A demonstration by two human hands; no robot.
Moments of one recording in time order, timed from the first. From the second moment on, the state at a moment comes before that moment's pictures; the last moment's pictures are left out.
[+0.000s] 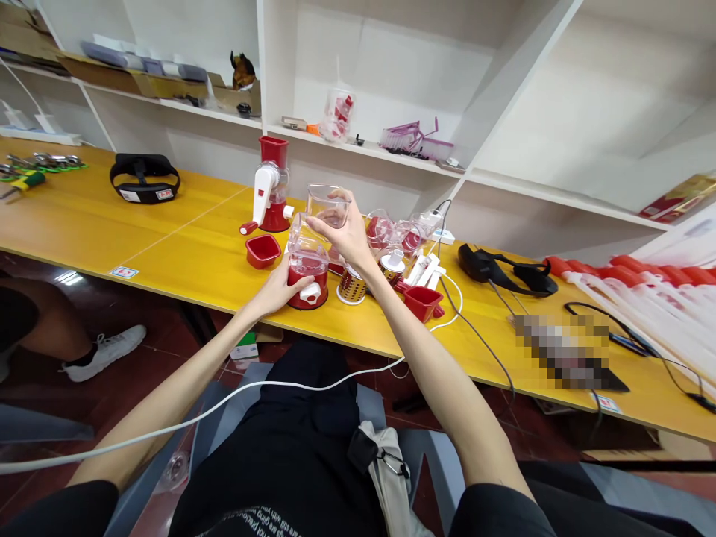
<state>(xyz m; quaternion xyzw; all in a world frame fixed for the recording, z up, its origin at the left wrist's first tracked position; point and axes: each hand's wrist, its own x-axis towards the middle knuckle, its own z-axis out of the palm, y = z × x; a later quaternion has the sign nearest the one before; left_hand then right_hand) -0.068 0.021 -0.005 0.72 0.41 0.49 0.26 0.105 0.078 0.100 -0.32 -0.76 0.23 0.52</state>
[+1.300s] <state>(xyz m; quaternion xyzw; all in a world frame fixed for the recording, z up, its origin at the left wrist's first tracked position) -0.081 0.032 -0.022 0.68 0.41 0.50 0.35 0.117 0.101 0.101 -0.29 -0.79 0.26 0.48</state>
